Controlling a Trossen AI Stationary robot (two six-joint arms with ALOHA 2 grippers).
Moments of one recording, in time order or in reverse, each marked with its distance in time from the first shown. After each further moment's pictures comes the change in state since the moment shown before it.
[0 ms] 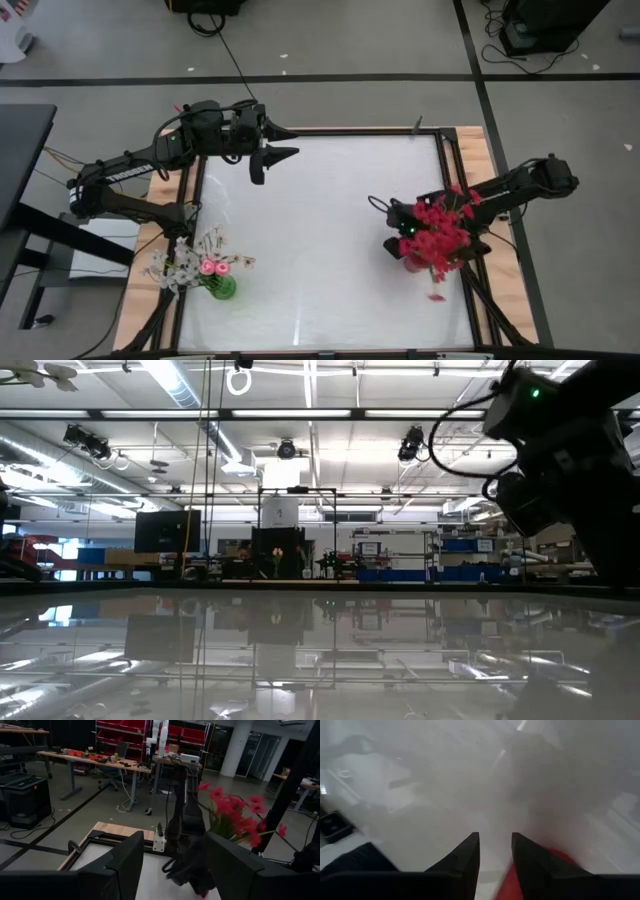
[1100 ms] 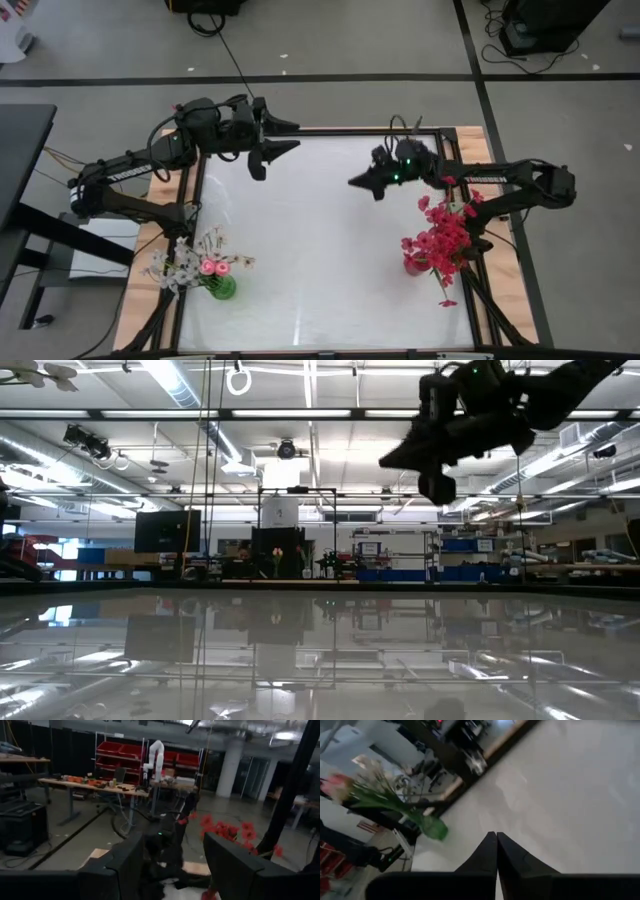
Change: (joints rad) left arm 0.000 0.010 0.001 0.144 0.000 -0.003; right arm -0.496 0.000 0.108 0.748 0.015 -0.531
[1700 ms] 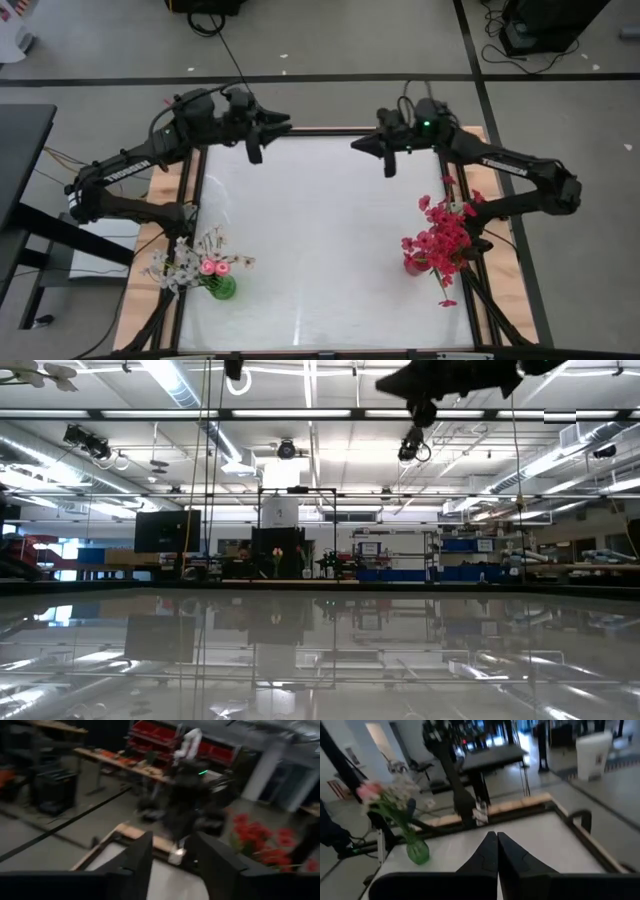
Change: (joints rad) left arm 0.126 -0.032 -0.002 -0.133 -0.020 -0.137; right arm -0.122 -0.072 0.364 -0.270 -0.109 -0.472
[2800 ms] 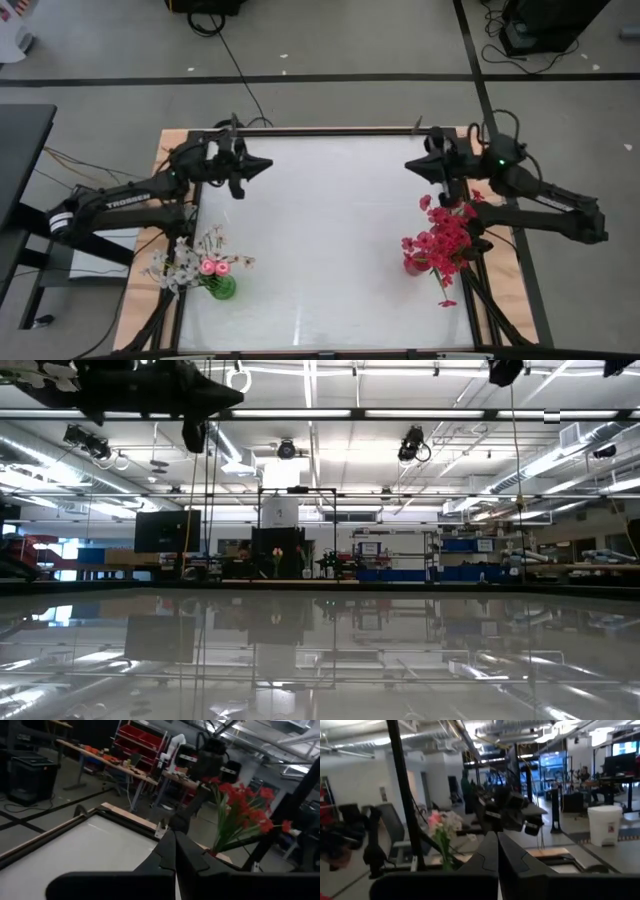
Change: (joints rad) left arm 0.024 -0.335 -0.765 0.518 0.099 -0.139; right arm 0.127 -0.611 -0.330 0.081 0.096 0.052
